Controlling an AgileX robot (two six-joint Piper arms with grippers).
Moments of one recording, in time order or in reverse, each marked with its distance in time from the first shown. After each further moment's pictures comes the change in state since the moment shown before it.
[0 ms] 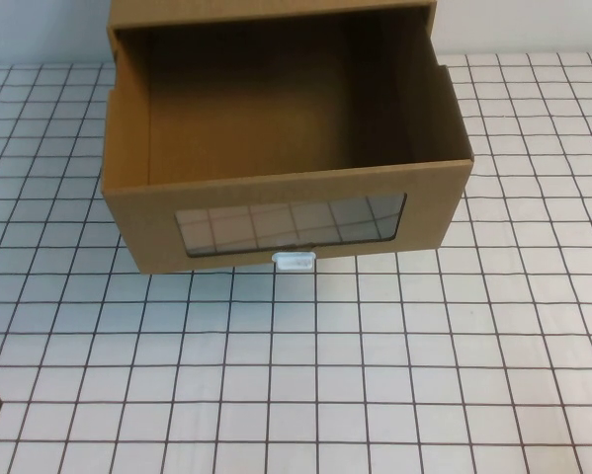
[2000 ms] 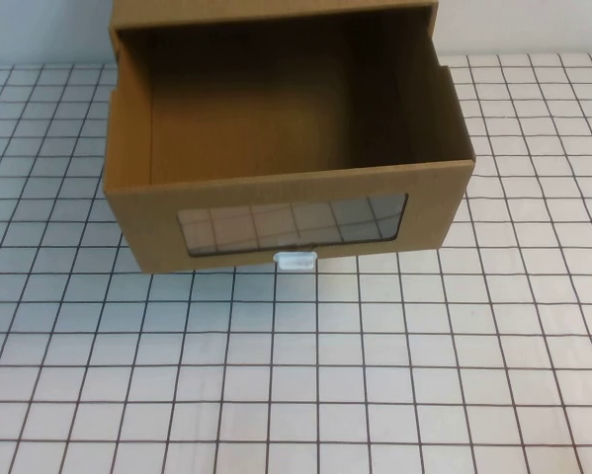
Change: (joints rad) right arm -0.001 -0.002 0.000 0.229 0.206 -0.340; left arm 0.075 0.000 0.000 0.346 0.076 -0.289
